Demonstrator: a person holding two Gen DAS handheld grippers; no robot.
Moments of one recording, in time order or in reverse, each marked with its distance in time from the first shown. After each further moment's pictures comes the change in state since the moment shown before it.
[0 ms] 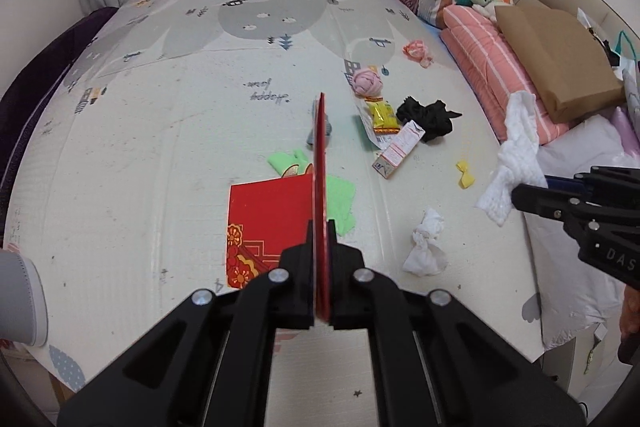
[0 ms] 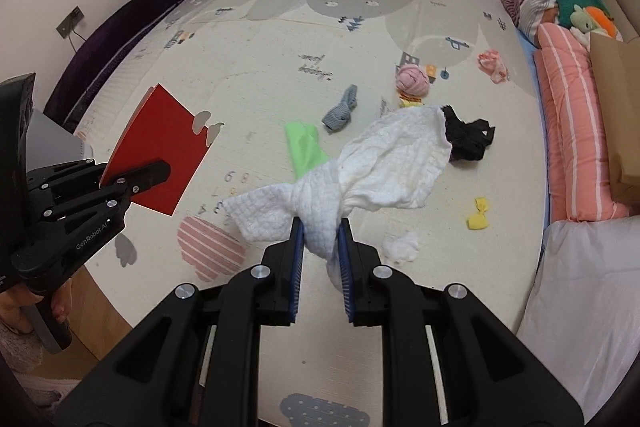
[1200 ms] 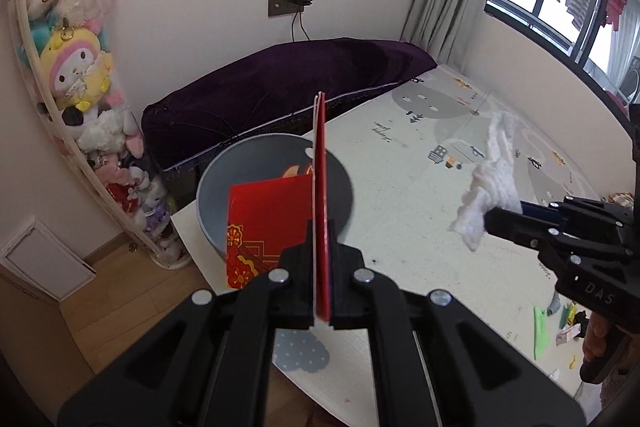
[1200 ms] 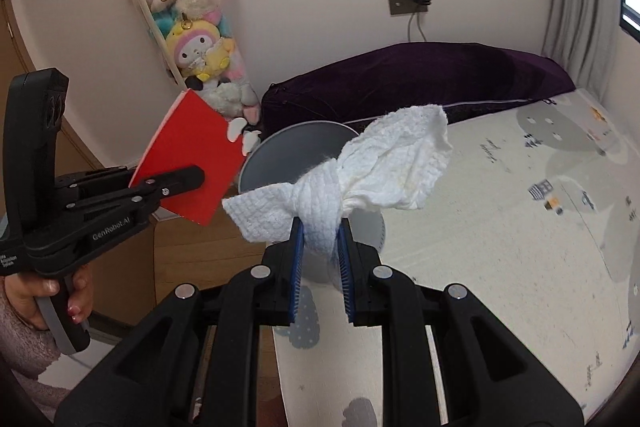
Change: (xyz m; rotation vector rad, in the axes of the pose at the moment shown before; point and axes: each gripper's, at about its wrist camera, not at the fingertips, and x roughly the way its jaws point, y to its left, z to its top) left arm -0.319 0.508 -0.141 -0.718 -0.256 0.519; right arm 0.002 0.661 0.159 -0.788 -0.089 0.628
